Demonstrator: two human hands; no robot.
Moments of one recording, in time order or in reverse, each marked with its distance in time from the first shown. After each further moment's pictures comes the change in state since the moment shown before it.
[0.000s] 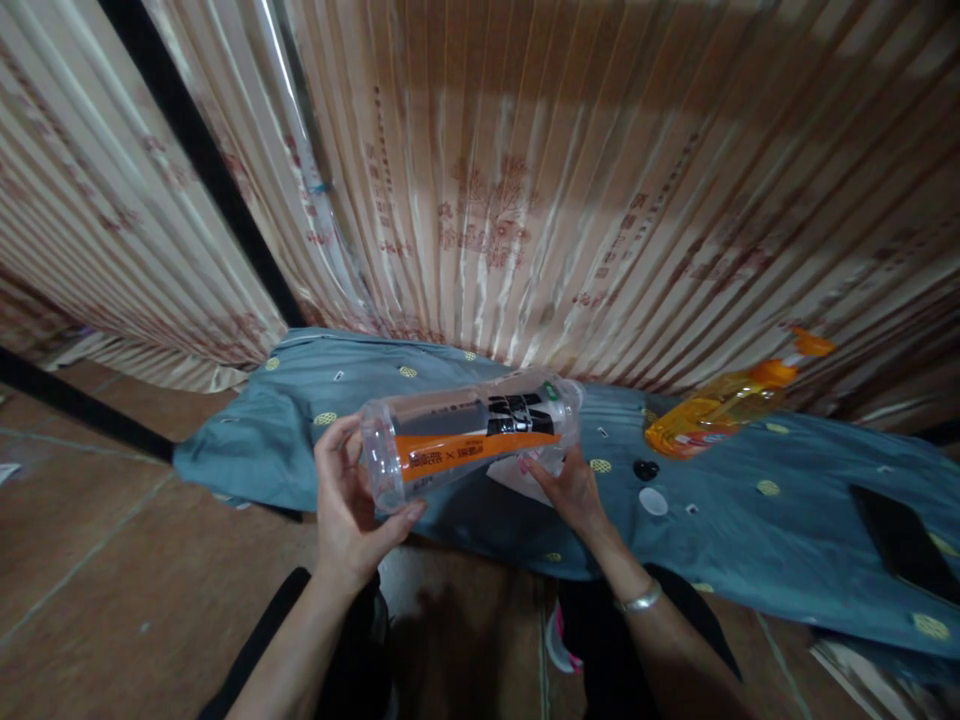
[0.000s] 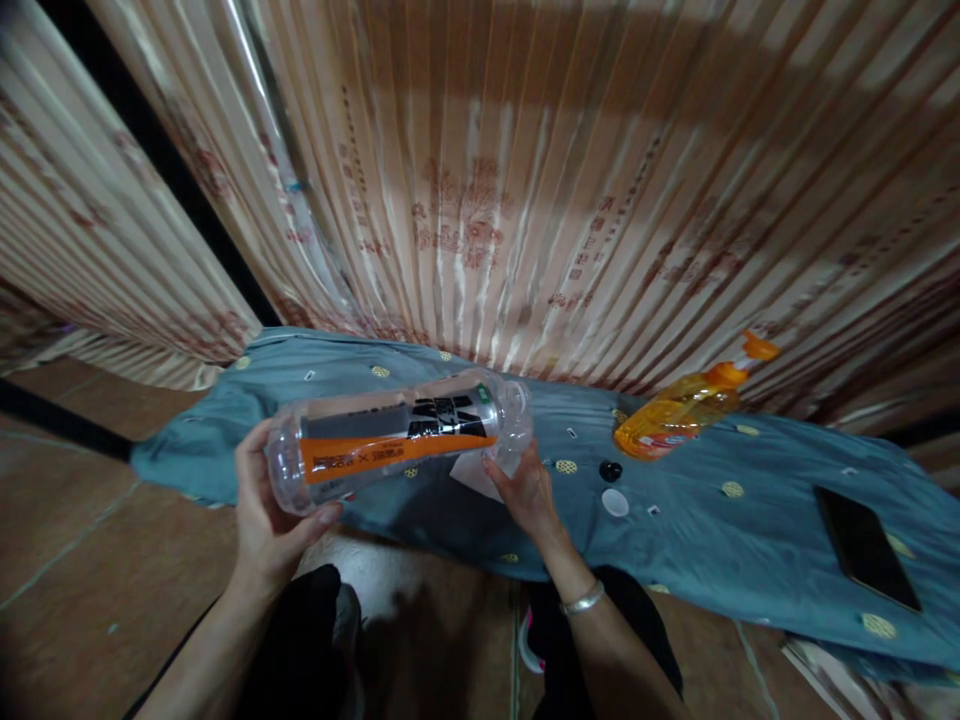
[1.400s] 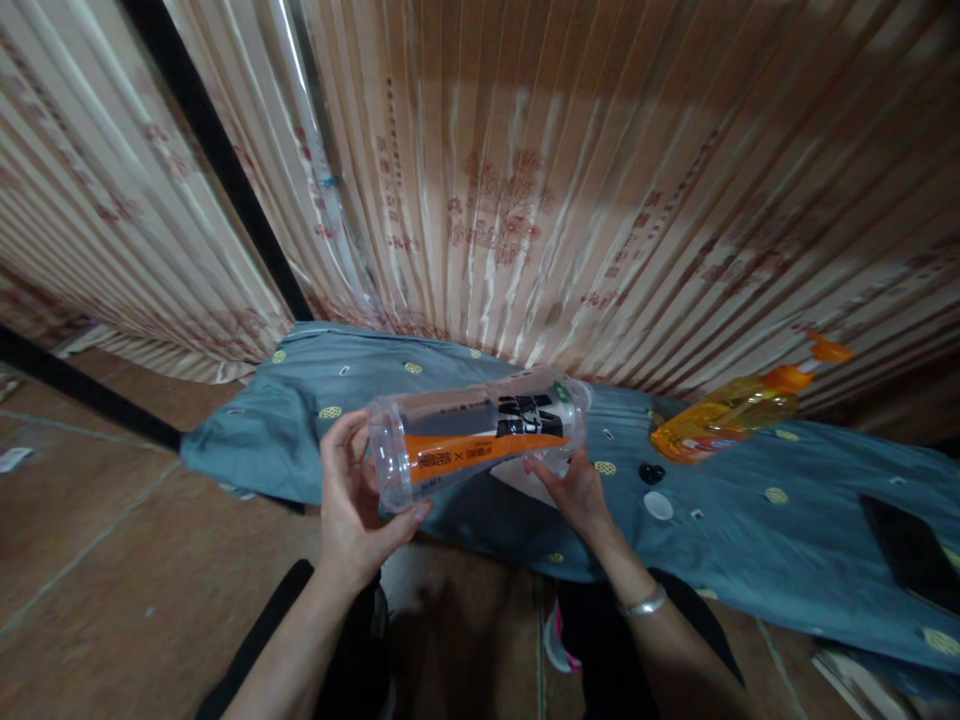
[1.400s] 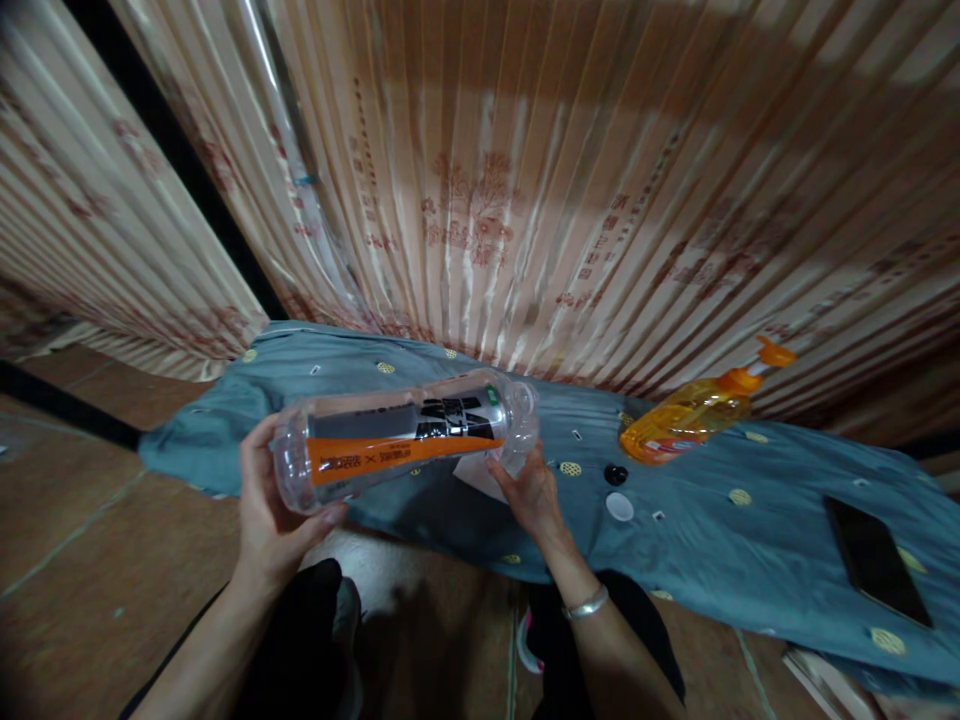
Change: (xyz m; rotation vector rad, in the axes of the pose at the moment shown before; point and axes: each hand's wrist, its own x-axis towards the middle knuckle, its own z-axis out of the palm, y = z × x) left_hand 0.000 0.002 0.001 0.029 0.030 0.004; right_hand 0.000 -0.009 -0.004 0.089 -0.031 0.094
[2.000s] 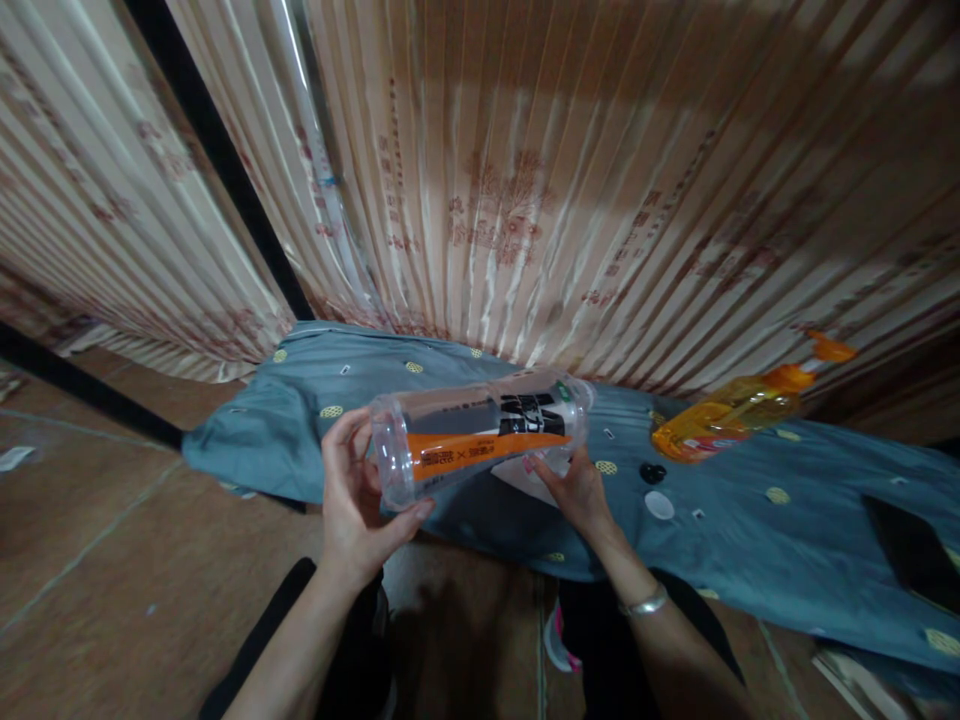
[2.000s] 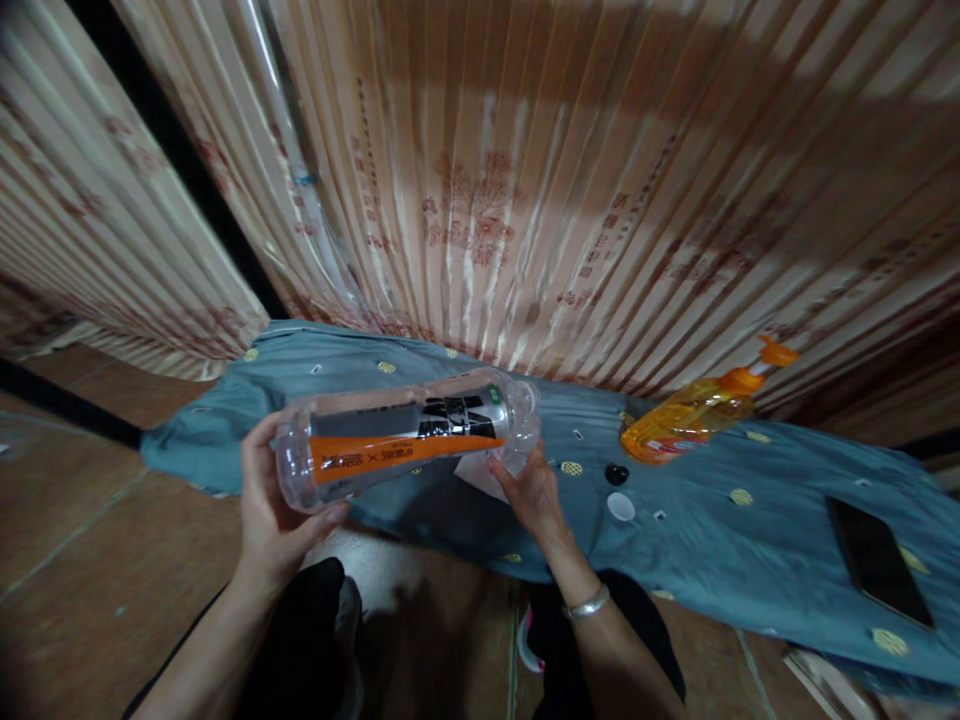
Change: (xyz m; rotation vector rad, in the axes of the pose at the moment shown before) left_hand 0.001 -0.001 -0.001 0.010 -0.016 -0.018; right_hand 0.000 -0.001 0.000 -0.016 0.017 0.002
